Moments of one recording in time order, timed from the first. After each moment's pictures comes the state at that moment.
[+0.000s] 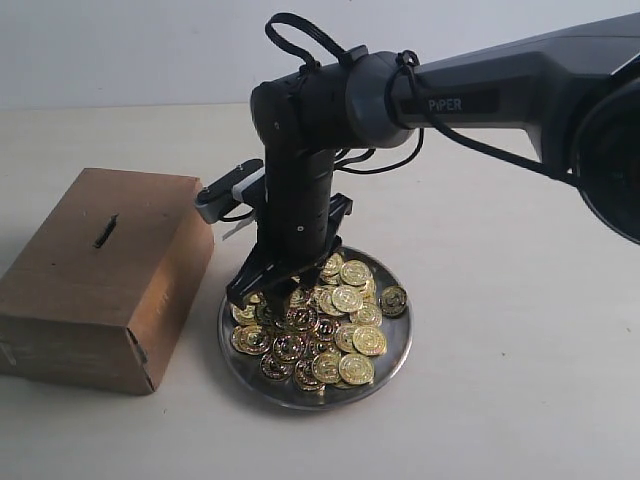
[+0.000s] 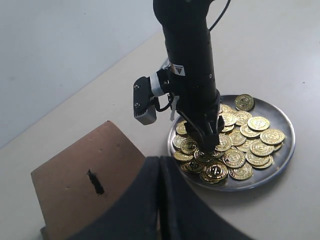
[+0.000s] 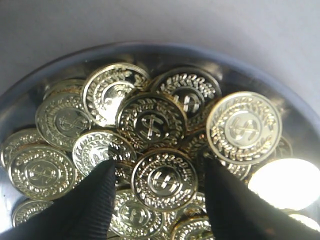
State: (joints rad) left arm -0.13 0.46 -0.33 -1.02 0.63 1.46; right arm 0.76 2.27 -1.67 0.08 1.02 -0.17
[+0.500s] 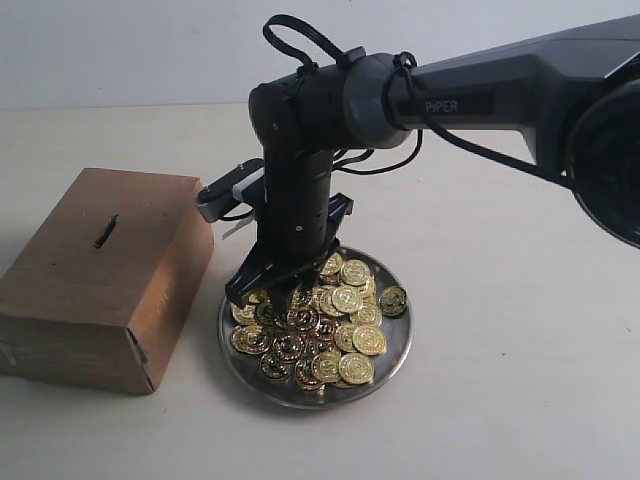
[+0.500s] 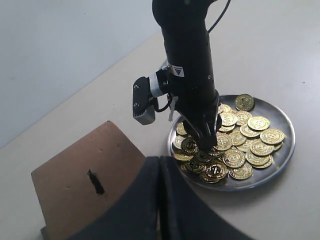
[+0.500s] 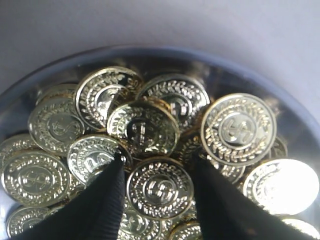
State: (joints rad) left arm -0.13 0.46 -0.33 -1.02 0.63 1.46; right arm 0.76 2.28 -1.68 0.06 1.02 -0.15
